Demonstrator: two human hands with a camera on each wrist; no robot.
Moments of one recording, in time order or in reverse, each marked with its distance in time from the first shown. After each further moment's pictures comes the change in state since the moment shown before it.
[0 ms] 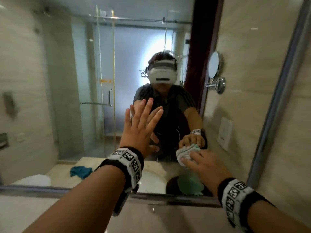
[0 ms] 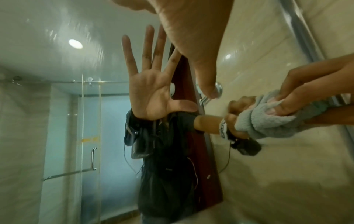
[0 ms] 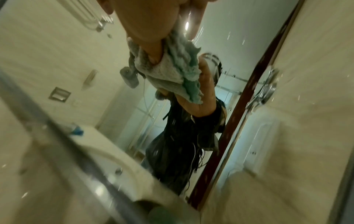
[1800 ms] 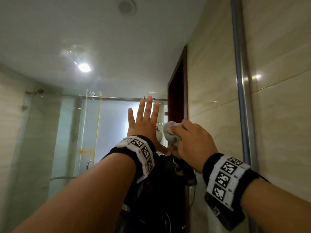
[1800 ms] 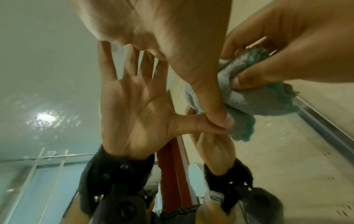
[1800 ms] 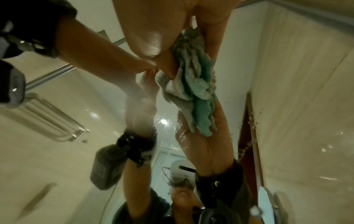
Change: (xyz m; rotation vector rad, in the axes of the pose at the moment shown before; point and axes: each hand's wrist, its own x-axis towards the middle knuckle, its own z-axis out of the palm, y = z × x) left_hand 0.260 0.003 -0.185 -0.013 0.135 -0.078; right_hand 0.230 0.162 -0.204 -0.049 0.168 0.409
